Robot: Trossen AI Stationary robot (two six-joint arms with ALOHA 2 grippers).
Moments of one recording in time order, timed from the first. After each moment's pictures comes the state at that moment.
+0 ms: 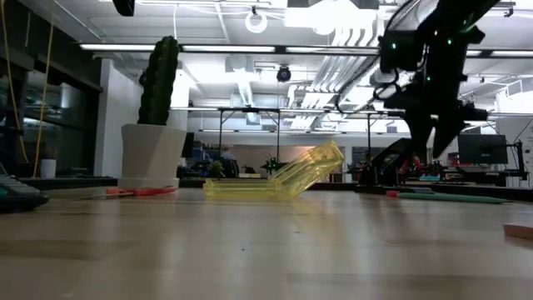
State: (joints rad) left arm 0.13 0.54 0.65 0.00 -0.16 -0.23; right arm -0.47 1.18 0.73 -0.89 0.12 0.83
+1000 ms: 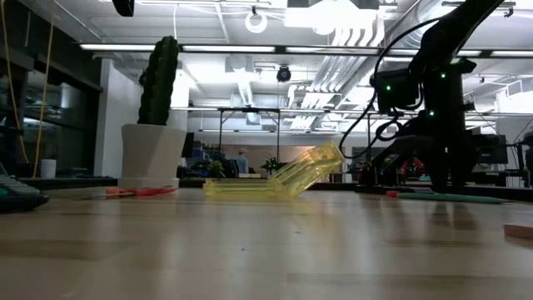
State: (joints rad) left arm 0.13 0.54 0.65 0.00 -0.17 -0.23; right arm -0.46 1.39 0.65 -0.82 0.06 0.78
